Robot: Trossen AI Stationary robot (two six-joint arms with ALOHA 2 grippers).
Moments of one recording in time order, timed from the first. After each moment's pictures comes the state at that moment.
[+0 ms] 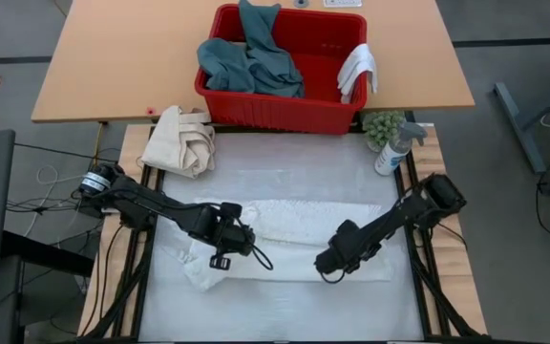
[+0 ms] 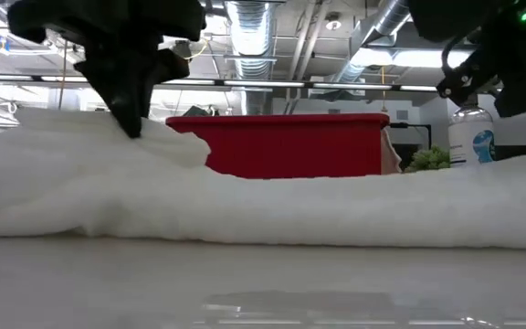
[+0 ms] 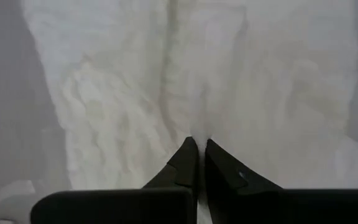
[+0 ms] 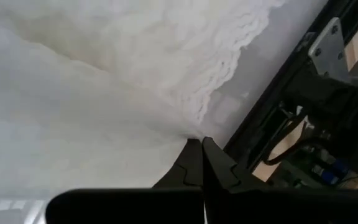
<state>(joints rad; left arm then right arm) -0.31 1.64 1.24 -0.93 -0.21 -0.11 0.45 1.84 1.29 -1.57 -0.06 1.36</state>
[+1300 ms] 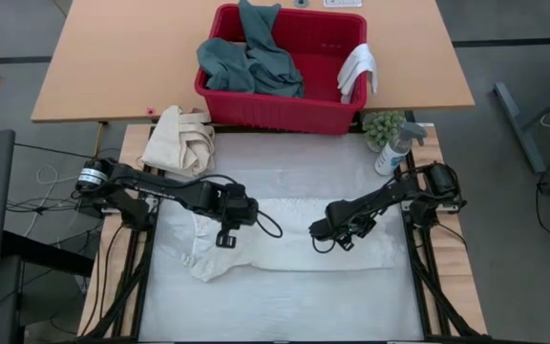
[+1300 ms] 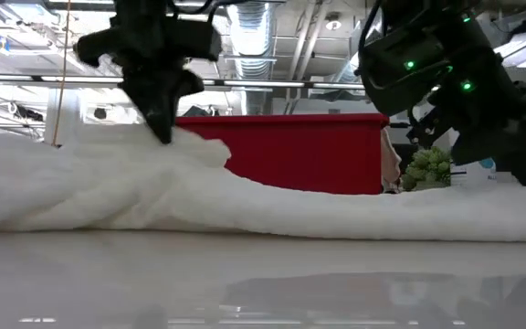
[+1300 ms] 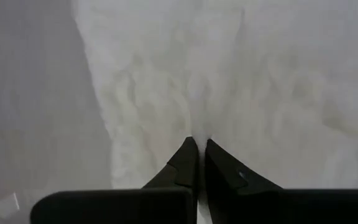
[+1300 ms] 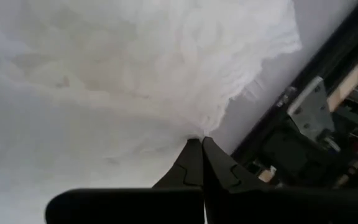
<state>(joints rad) -0.11 1.59 1.18 -0.86 -0.14 0.04 0.20 1.81 1.12 -1.44 0.03 1.07</state>
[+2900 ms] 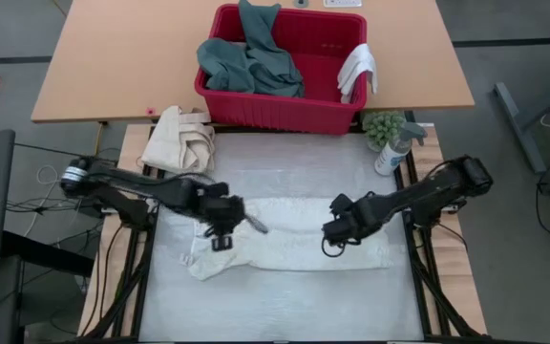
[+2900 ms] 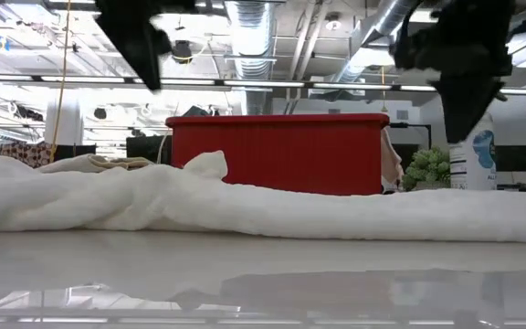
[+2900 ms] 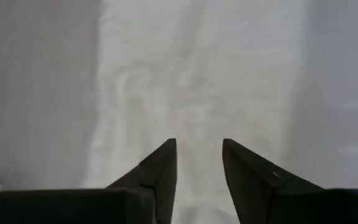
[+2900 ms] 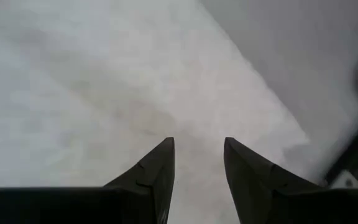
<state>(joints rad) -0.21 1.42 1.23 -0.94 -0.15 -0.32 0.33 1.53 1.14 -1.25 0.34 1.11</state>
